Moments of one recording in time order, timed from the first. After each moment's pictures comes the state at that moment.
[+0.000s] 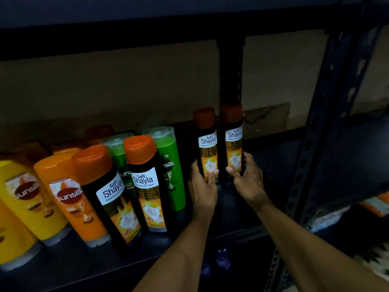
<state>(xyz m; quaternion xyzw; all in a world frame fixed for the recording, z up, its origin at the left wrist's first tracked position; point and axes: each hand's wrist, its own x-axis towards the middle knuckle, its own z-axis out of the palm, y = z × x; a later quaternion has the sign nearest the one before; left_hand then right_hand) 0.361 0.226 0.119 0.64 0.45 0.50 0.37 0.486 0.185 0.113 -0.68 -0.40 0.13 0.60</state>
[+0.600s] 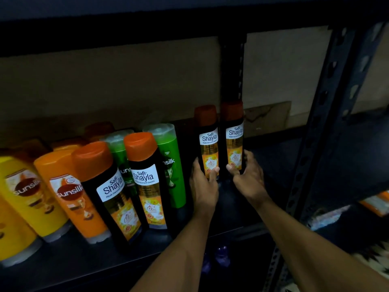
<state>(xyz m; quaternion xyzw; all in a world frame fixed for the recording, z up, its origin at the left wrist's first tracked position) 0.363 0.229 0.118 0.65 0.46 0.49 0.36 0.483 0.182 0.119 -0.70 -0.40 0.12 0.57</state>
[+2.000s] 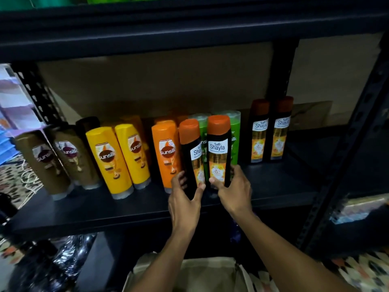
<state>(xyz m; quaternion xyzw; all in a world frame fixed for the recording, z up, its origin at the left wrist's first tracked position) 0.120 0.137 0.125 0.62 0.51 0.51 0.29 0.260 0.124 0.135 -0.72 -0.45 0.14 0.51</state>
